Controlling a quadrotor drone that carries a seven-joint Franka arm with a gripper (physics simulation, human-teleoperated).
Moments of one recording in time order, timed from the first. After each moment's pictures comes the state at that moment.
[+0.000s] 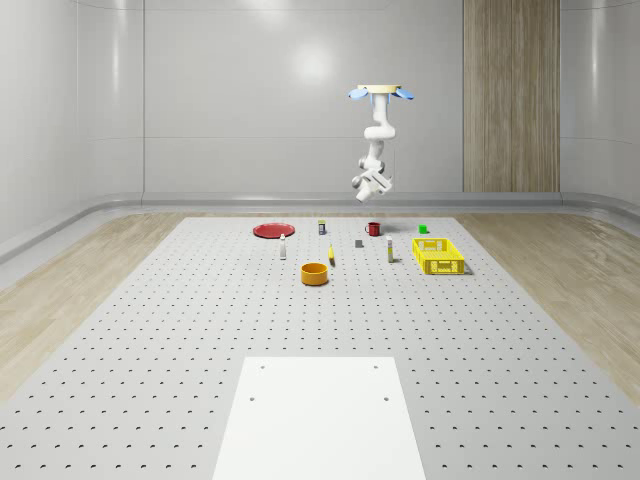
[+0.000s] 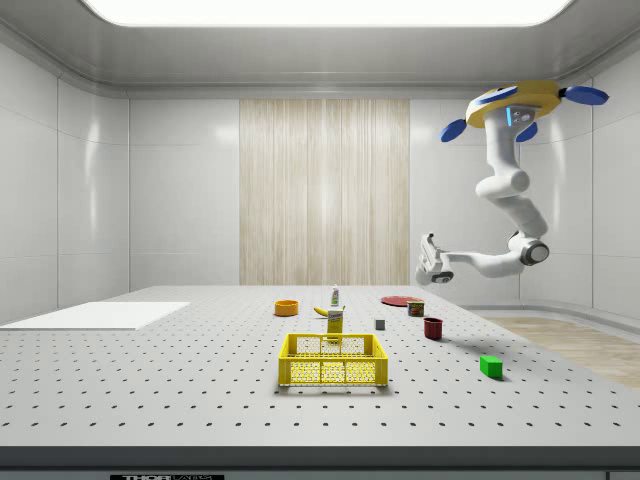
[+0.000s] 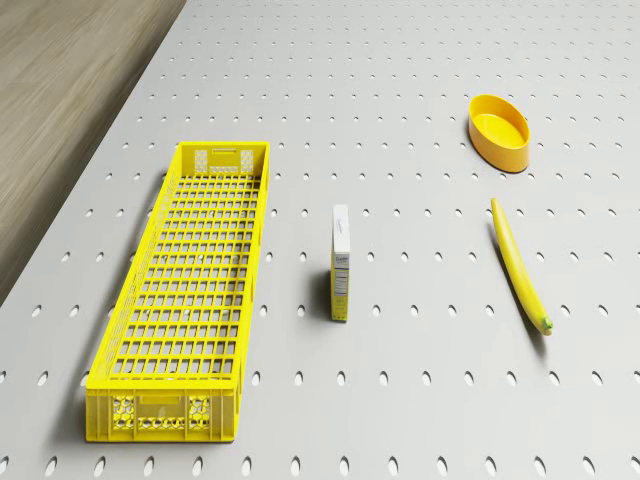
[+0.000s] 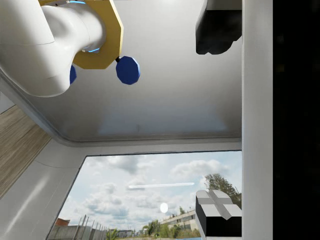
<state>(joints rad) -0.15 -0.76 0.44 -2.21 -0.63 1.42 0.88</state>
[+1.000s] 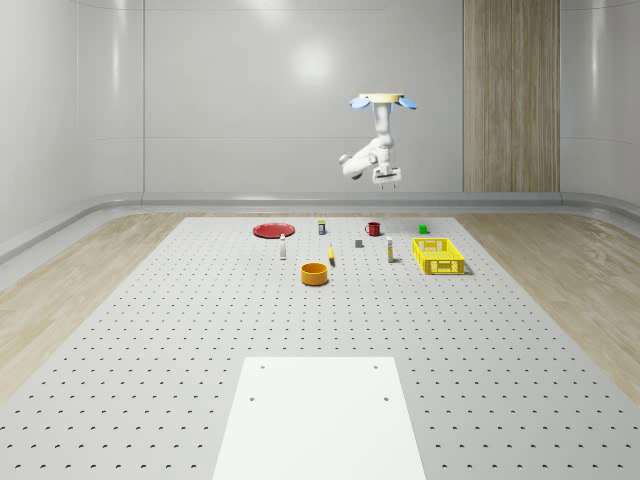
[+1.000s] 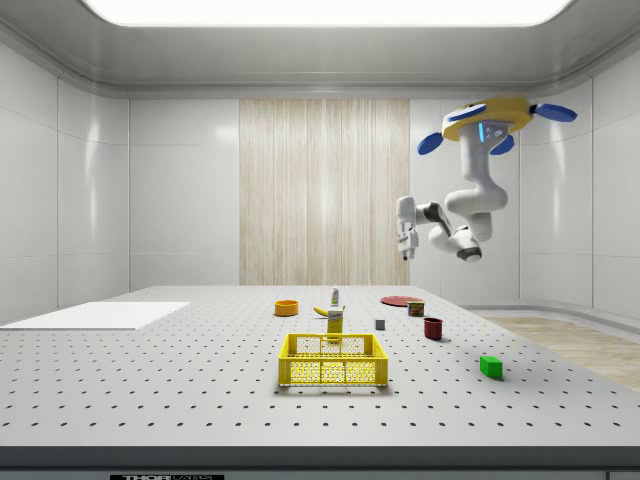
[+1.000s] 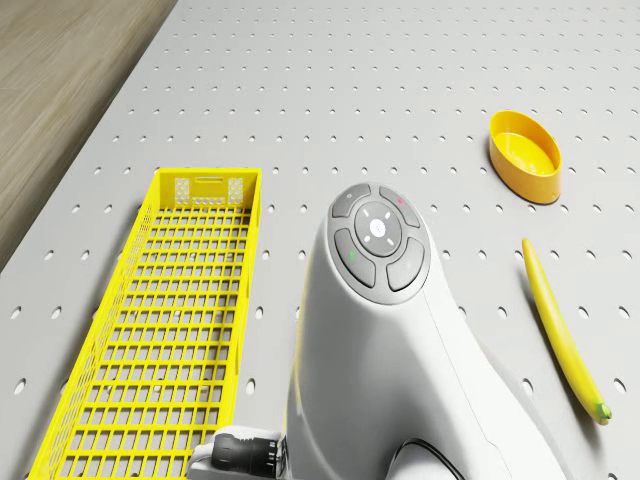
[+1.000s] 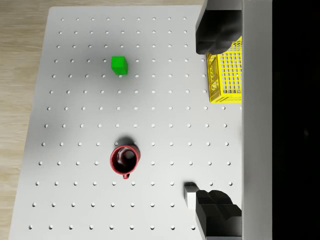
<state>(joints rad) -0.93 -1.00 1.21 -2.89 -1.97 1.18 1.50</state>
